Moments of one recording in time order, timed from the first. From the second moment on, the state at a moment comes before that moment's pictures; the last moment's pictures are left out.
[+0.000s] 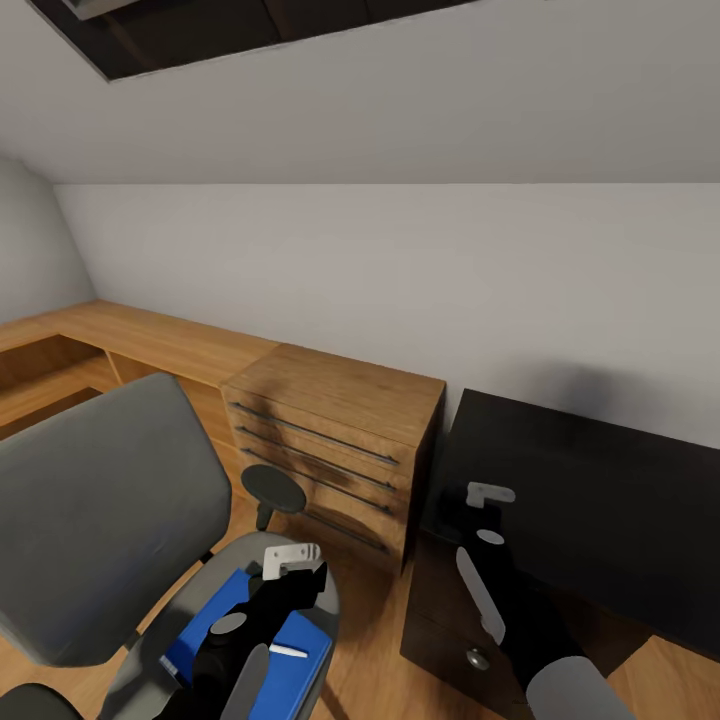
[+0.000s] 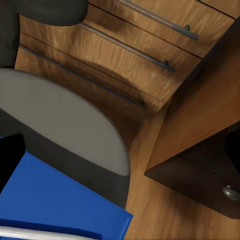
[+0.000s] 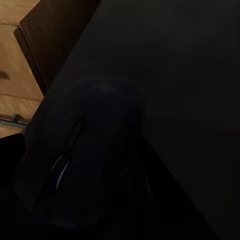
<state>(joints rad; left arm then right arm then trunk) -0.15 -0.08 -0.29 -1.50 0.30 0.56 0.30 -0.53 0.05 0.16 -0.98 -0.21 0.27 -0.39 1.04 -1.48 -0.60</state>
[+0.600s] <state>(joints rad) -0.15 -0.08 -0.30 -1.53 0.31 0.57 0.30 -0.53 0.04 0.13 -0.96 -0.22 0.22 -0.38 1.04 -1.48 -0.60</state>
